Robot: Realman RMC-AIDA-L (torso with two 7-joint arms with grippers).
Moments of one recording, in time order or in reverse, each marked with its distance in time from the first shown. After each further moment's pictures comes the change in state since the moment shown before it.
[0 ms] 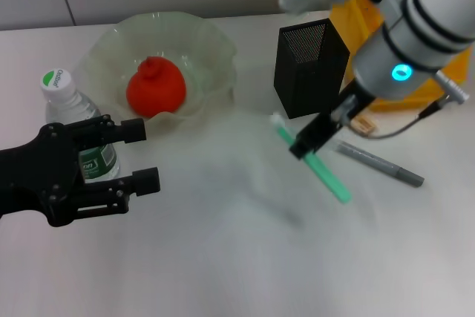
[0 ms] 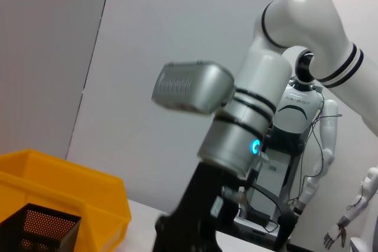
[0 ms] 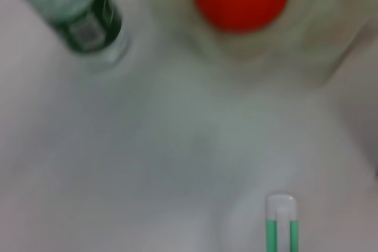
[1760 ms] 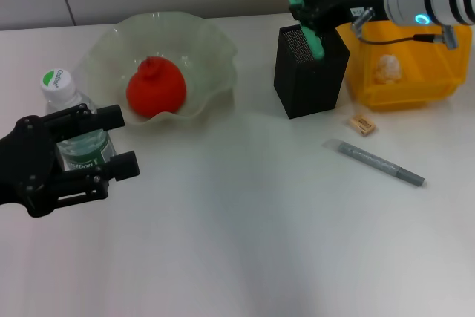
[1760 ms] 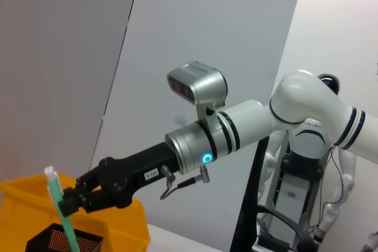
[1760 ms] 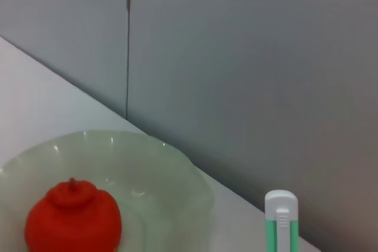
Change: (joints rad) left arm -0.002 0.001 -0.078 -0.061 -0.011 0.023 0.046; right arm -0.194 0.003 0.134 0.137 0.208 0.764 -0.580
